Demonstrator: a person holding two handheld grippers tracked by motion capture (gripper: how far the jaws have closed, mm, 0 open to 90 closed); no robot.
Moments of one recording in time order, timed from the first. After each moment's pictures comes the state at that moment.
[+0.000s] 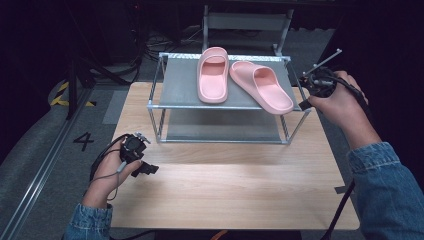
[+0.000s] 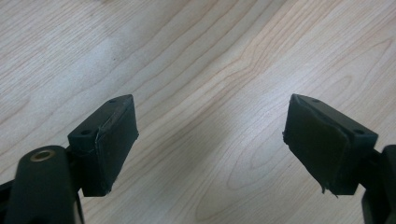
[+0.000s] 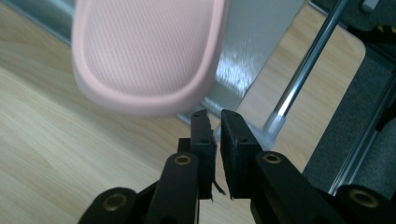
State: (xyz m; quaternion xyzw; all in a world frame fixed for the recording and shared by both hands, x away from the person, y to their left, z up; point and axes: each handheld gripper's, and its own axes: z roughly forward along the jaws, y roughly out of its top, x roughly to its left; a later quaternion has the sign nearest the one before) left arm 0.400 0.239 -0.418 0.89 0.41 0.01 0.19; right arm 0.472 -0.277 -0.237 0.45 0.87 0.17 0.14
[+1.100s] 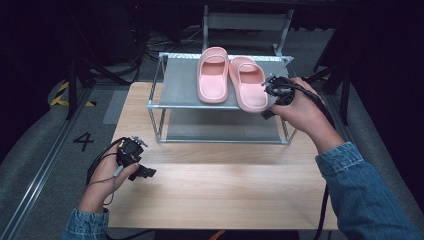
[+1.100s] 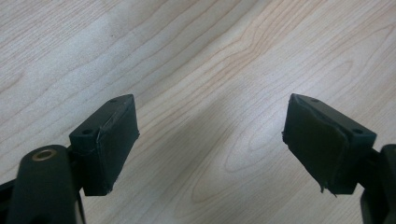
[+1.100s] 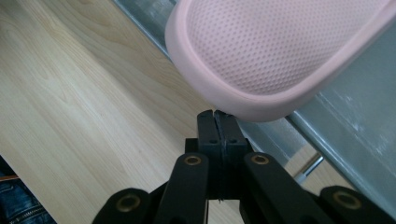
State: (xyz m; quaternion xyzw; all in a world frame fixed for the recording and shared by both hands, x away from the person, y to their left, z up) left arm 0.389 0.248 -0.420 0.88 0.43 0.01 0.19; right arm 0.470 -0.181 -0.253 0.35 0.91 0.19 0.07
